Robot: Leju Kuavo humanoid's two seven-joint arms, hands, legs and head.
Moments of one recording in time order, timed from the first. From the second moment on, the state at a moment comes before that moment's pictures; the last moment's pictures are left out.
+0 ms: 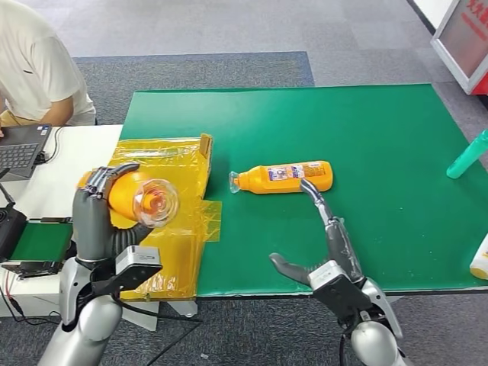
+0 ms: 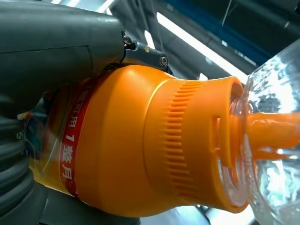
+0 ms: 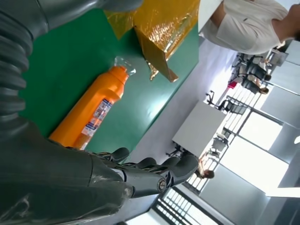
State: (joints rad) left arm -0.08 -0.01 -0.35 -1.78 -0.89 0.46 -0.22; right arm 0.01 -0.01 0.37 -1.82 0.36 -0.13 -0.25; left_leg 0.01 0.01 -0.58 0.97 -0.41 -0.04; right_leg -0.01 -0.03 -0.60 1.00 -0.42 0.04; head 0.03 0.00
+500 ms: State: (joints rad) left arm -0.10 0.02 -0.29 -1.72 -1.15 0.49 -0.12; right arm 0.06 -0.02 0.32 -1.96 0.34 -0.13 -0.31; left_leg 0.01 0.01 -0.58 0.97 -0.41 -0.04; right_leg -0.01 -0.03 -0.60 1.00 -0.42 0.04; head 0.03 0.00
